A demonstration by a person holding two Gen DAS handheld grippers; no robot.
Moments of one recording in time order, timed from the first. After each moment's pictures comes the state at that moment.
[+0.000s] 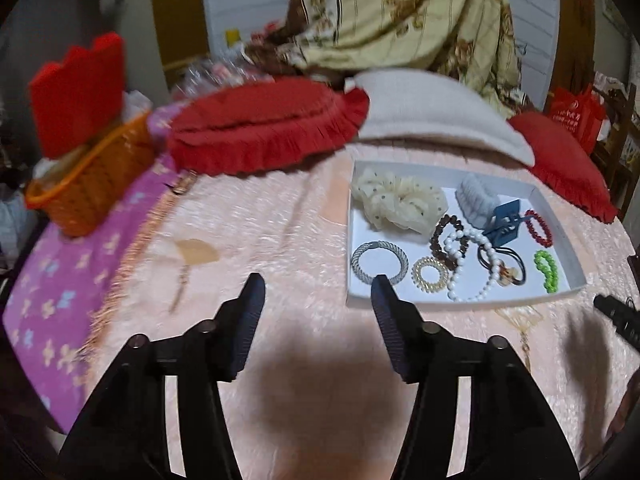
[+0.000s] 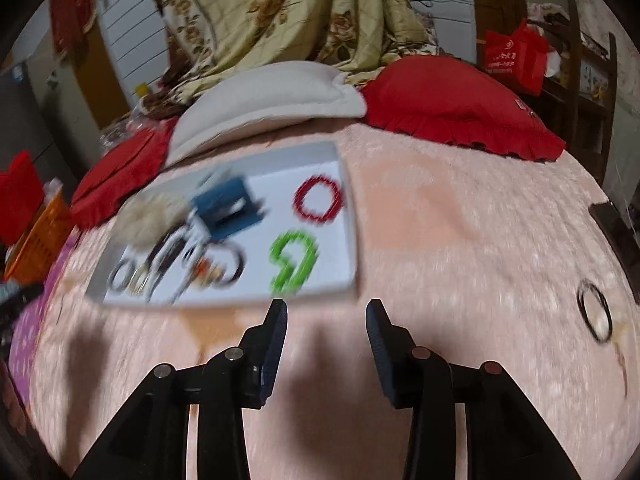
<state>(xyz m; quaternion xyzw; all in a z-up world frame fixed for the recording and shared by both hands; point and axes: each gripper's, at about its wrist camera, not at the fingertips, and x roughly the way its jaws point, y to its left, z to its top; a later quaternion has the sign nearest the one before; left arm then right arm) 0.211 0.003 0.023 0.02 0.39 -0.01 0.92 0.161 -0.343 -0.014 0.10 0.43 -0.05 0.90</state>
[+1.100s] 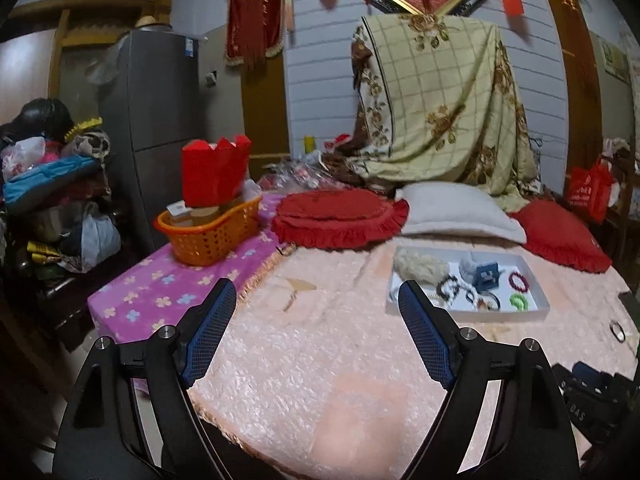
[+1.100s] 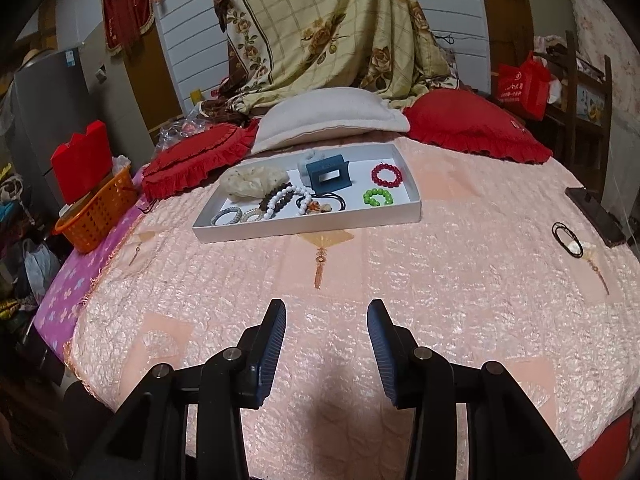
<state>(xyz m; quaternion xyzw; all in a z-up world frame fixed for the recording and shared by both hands) -0.003 0.027 0.110 0.01 0.21 0.09 0.97 0.019 -0.243 0.026 0.09 0.38 -0.02 0.92</state>
